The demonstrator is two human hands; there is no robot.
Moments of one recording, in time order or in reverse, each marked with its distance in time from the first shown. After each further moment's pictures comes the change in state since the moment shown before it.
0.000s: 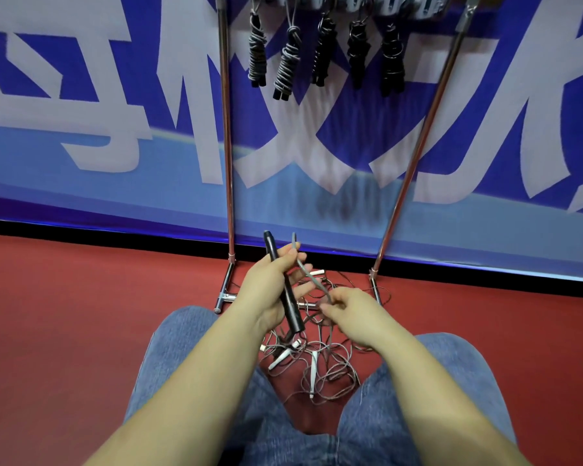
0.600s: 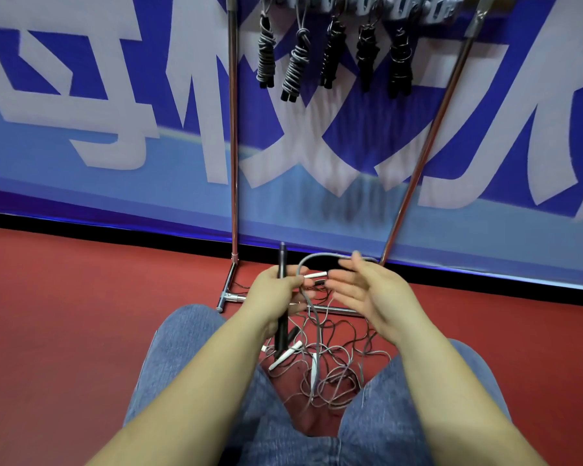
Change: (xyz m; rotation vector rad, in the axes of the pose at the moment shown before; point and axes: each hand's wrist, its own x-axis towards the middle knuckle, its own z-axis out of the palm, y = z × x) left_hand 0.003 -0.012 -0.013 0.383 0.039 0.006; right_hand -0.007 -0.022 -0.028 1.071 0.064 0.086
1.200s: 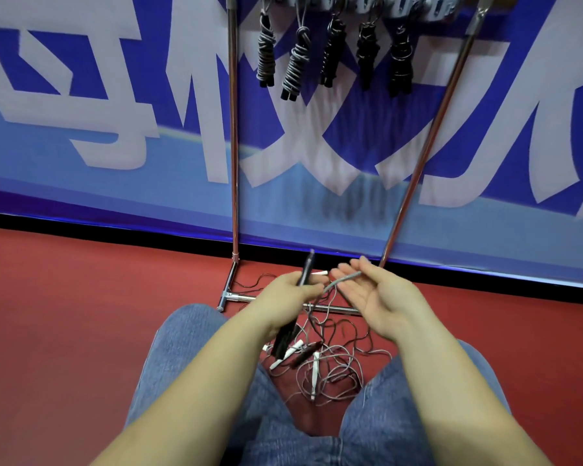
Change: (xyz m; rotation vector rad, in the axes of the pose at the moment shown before) left_hand -0.006 -0.001 0.003 0.278 -0.208 0.042; right_hand -0.002 -0.003 0.004 0.401 0.095 0.098
